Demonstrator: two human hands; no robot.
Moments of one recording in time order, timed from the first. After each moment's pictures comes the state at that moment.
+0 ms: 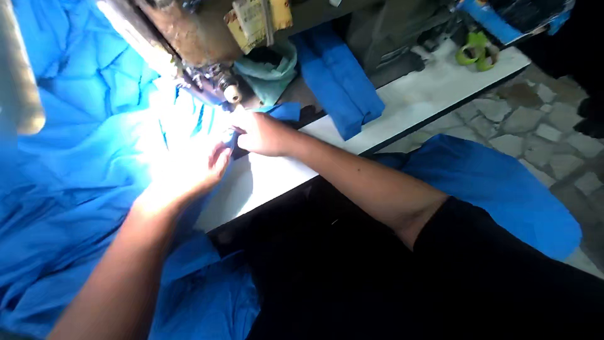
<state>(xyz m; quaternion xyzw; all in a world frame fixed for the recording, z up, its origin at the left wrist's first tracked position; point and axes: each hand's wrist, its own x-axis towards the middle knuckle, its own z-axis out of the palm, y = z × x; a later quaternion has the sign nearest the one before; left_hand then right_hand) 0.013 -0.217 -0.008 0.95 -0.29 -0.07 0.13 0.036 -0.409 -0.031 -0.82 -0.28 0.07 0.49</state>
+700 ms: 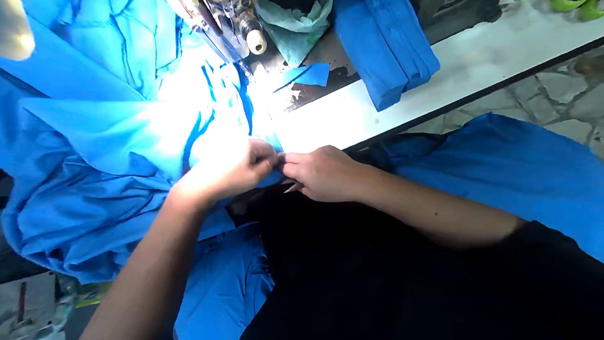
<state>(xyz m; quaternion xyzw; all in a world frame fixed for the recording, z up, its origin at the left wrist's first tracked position) -0.017 -0.224 -0.018 0.88 -0.41 -0.16 0.18 -0.068 -0.432 -0.076 -0.87 -0.39 0.03 0.30</state>
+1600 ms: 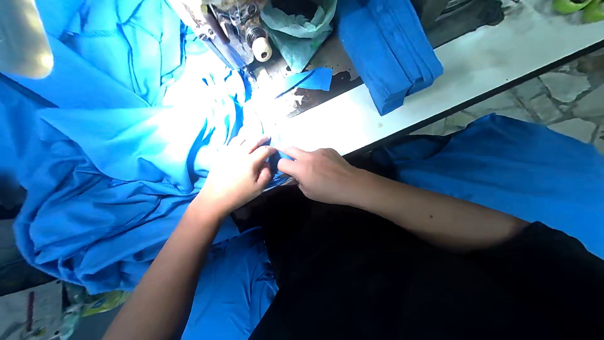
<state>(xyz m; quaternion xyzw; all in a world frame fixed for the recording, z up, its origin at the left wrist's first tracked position) -0.023 -0.207 -0.057 0.91 -0.38 -0.03 0.13 -0.063 -0.418 -0.070 -0.90 -0.31 0.04 0.30</state>
